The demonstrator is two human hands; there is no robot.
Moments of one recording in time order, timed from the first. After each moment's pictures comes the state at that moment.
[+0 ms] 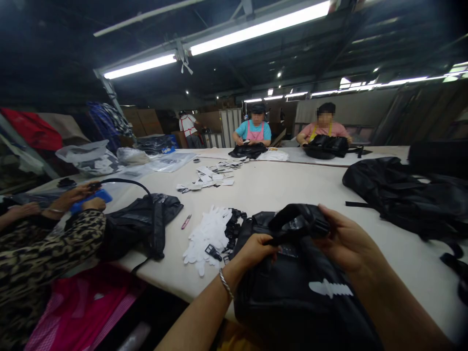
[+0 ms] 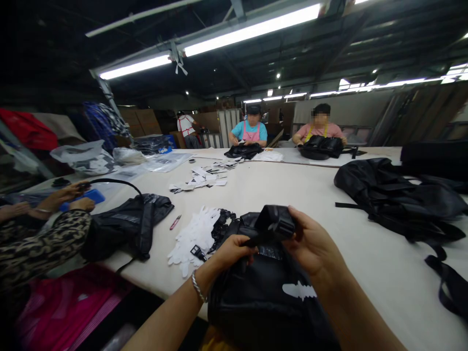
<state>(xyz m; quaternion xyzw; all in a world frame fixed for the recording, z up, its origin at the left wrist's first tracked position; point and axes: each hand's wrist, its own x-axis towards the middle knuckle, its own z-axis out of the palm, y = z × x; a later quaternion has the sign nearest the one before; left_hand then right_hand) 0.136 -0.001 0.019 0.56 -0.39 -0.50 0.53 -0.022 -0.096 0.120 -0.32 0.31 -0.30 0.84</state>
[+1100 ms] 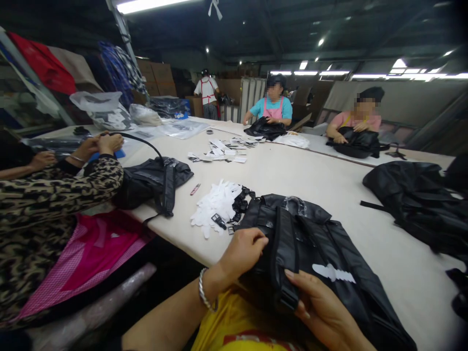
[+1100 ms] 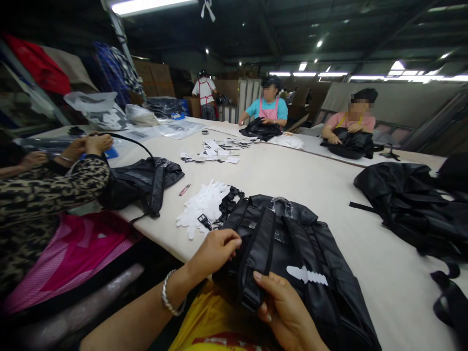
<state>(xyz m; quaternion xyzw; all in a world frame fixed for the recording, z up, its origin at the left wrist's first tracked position) 0.123 0.080 0.029 0.77 -0.42 -0.20 0.44 -0.045 0.013 0.019 -0.34 0.37 -0.07 0.86</state>
